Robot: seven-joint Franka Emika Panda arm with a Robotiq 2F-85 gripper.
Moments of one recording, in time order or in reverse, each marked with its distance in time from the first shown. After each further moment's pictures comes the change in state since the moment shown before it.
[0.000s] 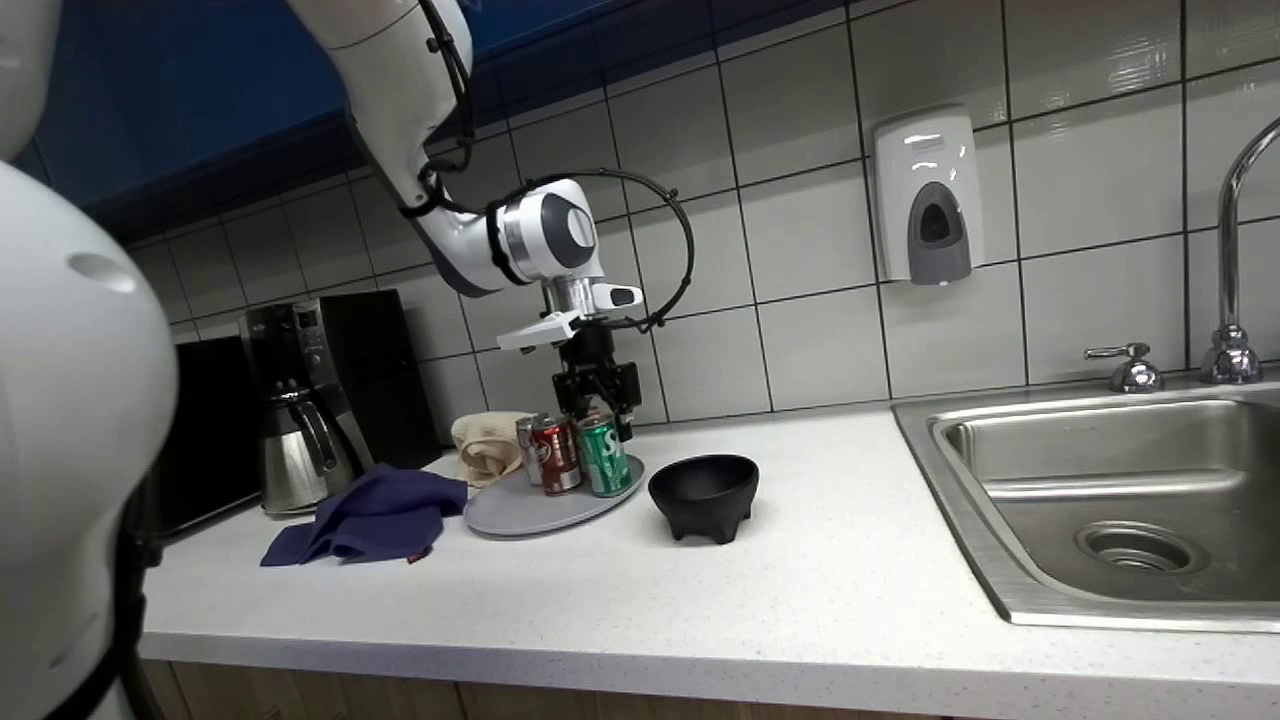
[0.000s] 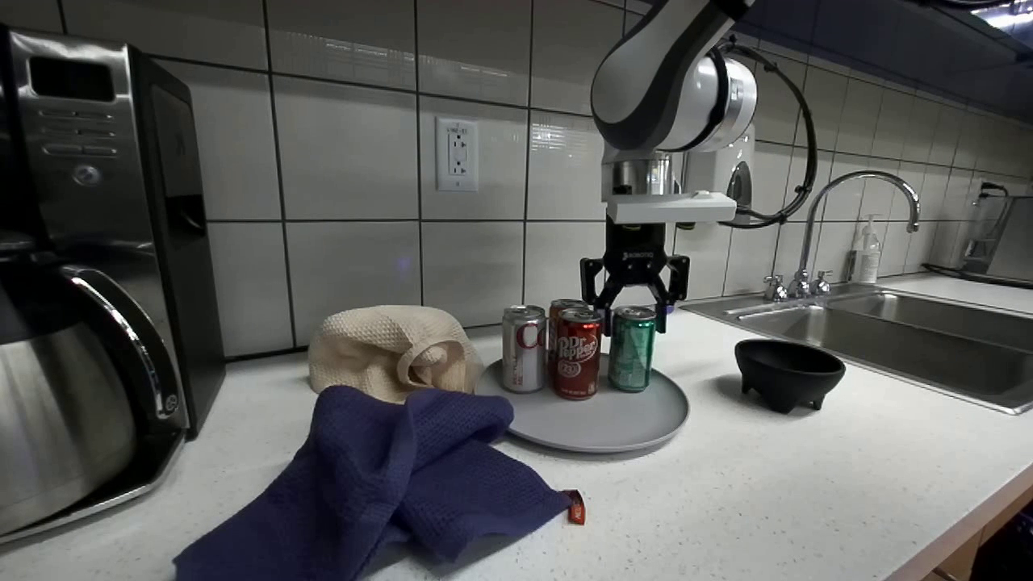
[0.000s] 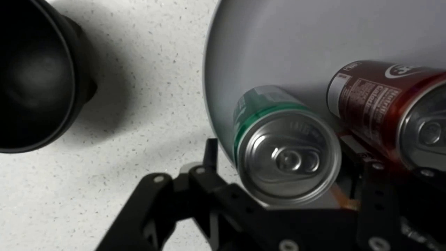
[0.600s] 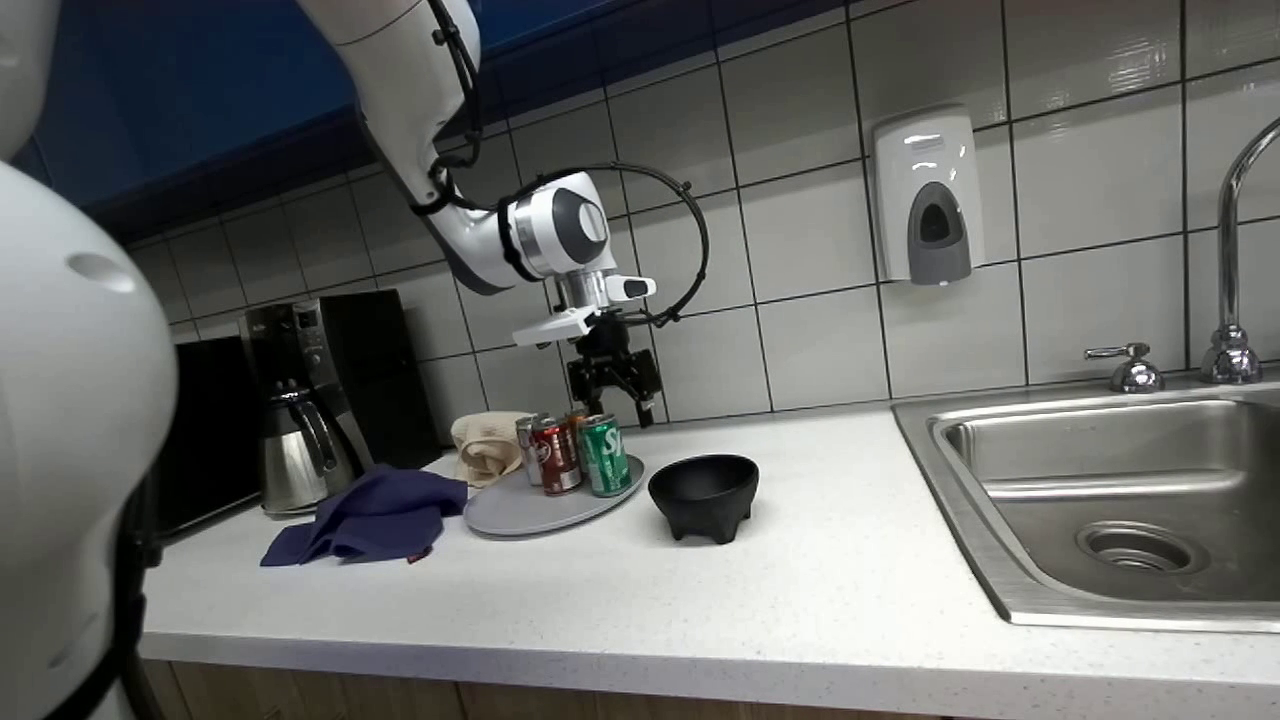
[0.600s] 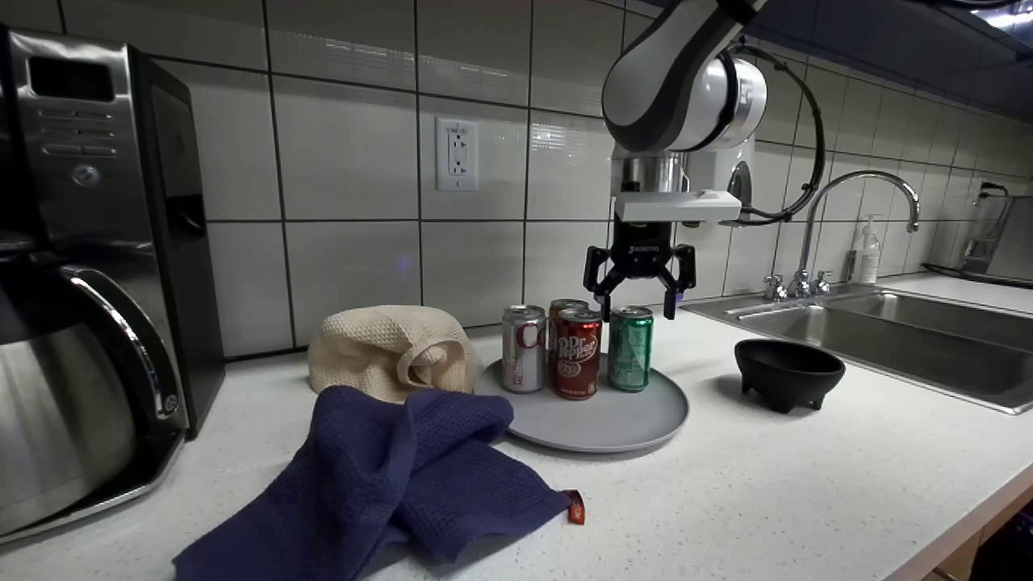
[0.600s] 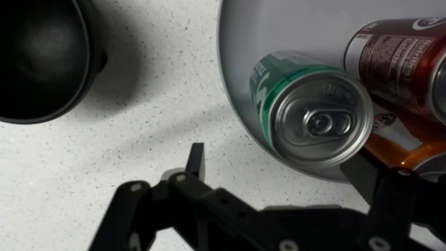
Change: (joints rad) arm -0.001 -0.004 -0.032 -0.002 -0.009 0.061 0.000
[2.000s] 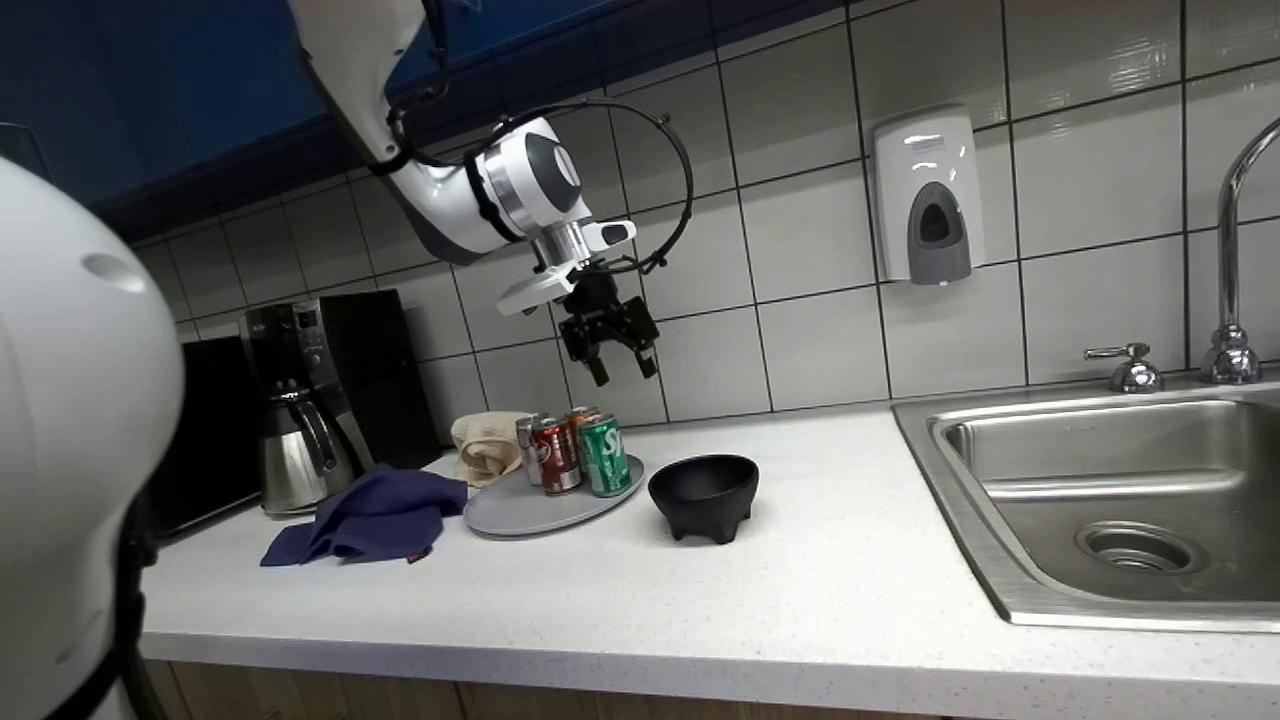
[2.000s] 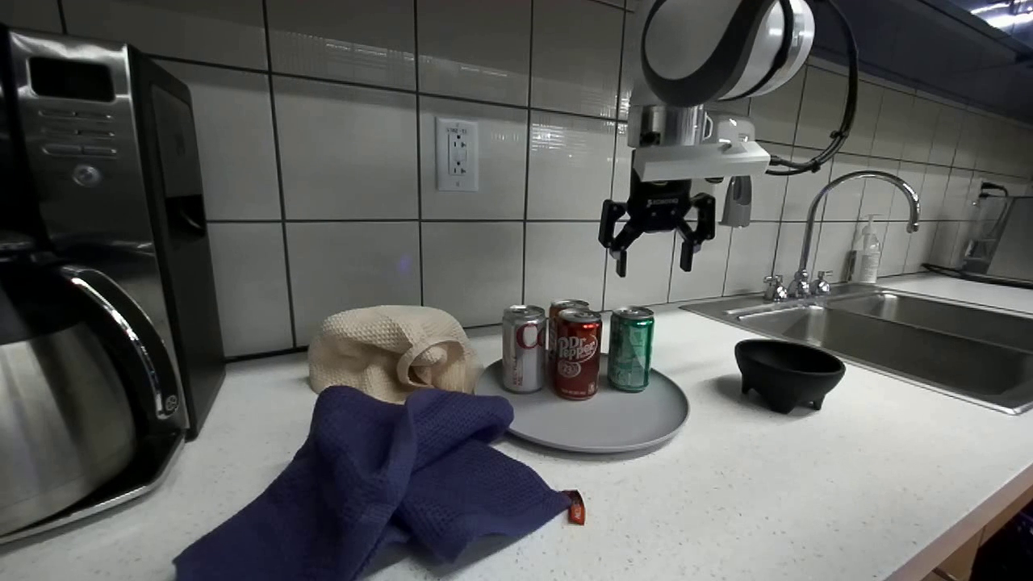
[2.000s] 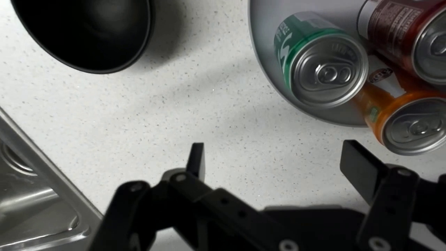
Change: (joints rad) arm 0.023 -0.183 -0.018 -0.129 -0.204 0.083 0.145
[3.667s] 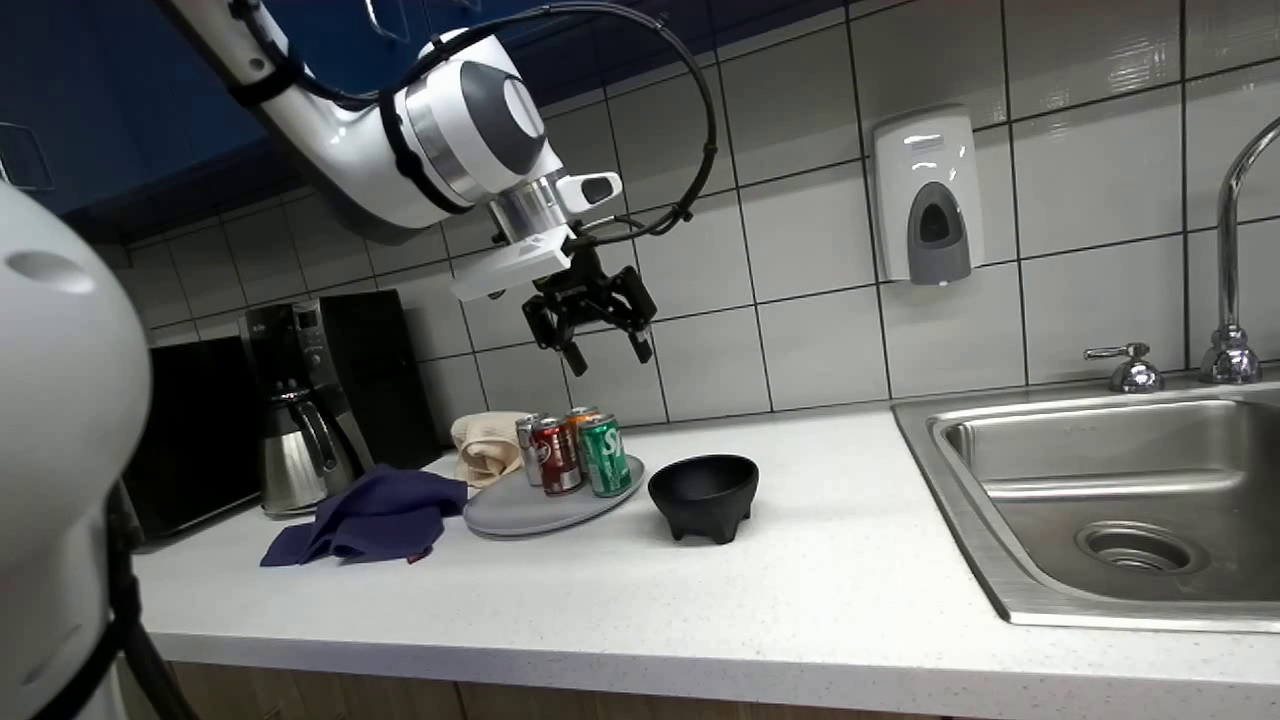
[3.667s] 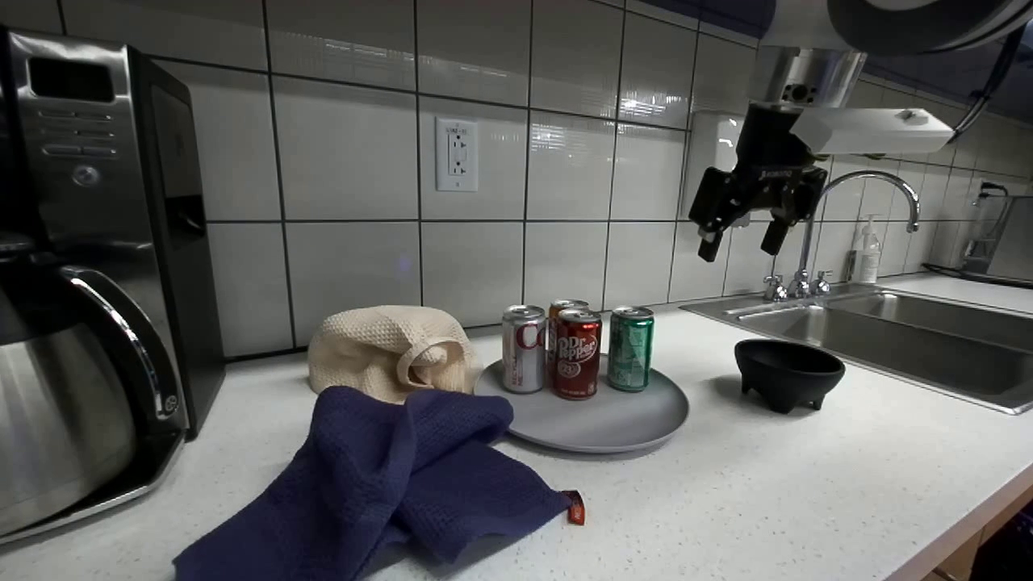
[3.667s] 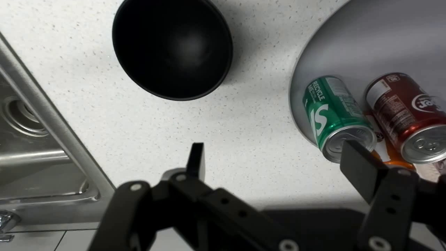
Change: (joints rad) arm -0.102 -0.427 0.024 -0.487 -0.040 0.241 -0.241
